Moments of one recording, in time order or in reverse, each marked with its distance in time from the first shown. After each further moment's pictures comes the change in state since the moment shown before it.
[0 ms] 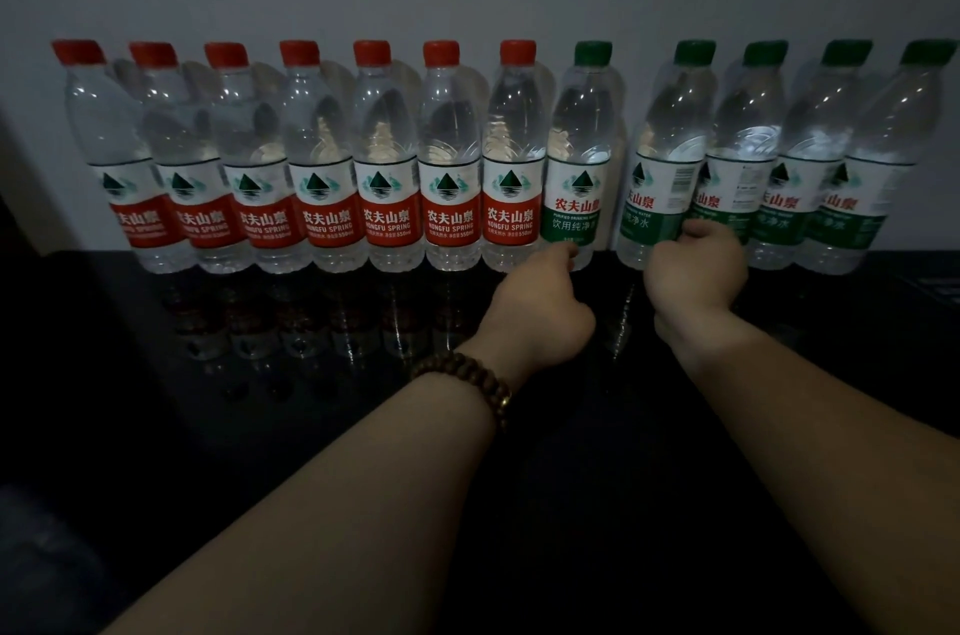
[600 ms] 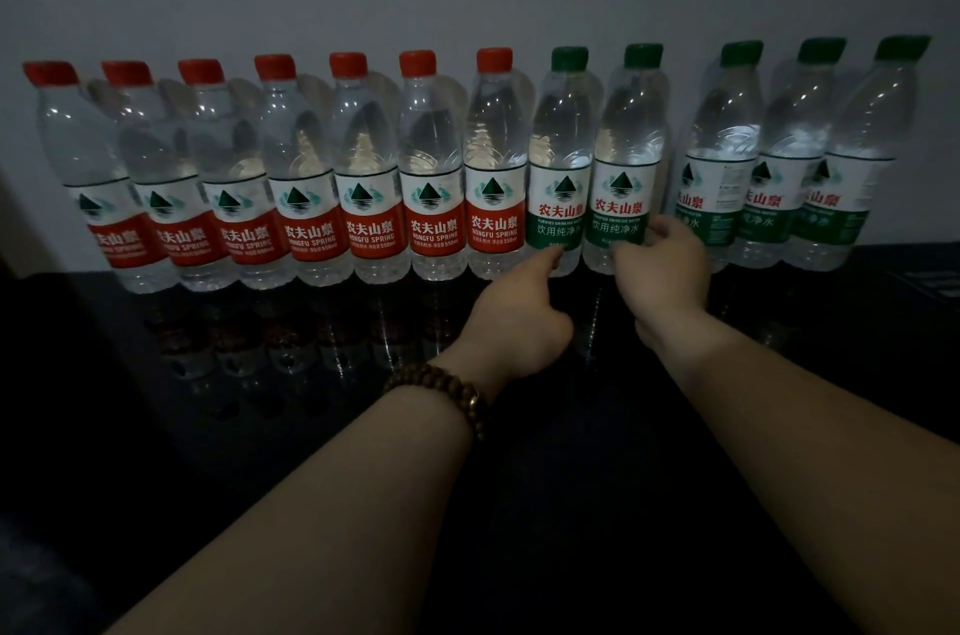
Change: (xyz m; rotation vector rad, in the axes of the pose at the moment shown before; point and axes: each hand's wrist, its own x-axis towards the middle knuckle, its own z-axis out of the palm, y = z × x) left_hand 0.000 -0.008 -0.002 0.013 -0.024 0.015; right_hand -0.004 0.001 0.007 -0.034 -0.188 -0.068
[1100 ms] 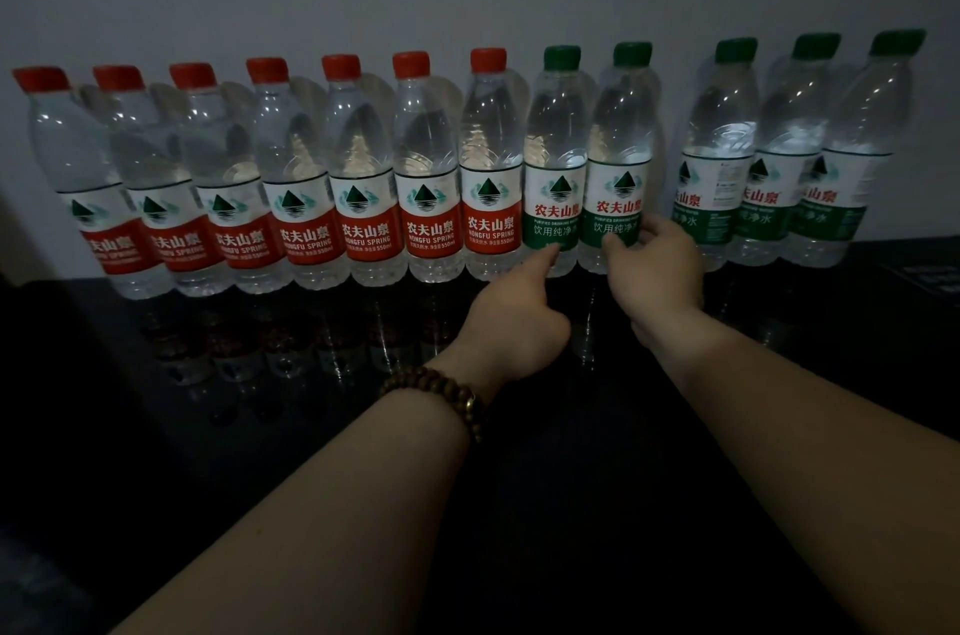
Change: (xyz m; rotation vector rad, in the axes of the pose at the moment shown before) left_hand 0.001 0.001 -0.002 -0.018 -0.026 -0.020; right_hand 0.000 0.002 0.003 -0.076 -0.009 -0.063
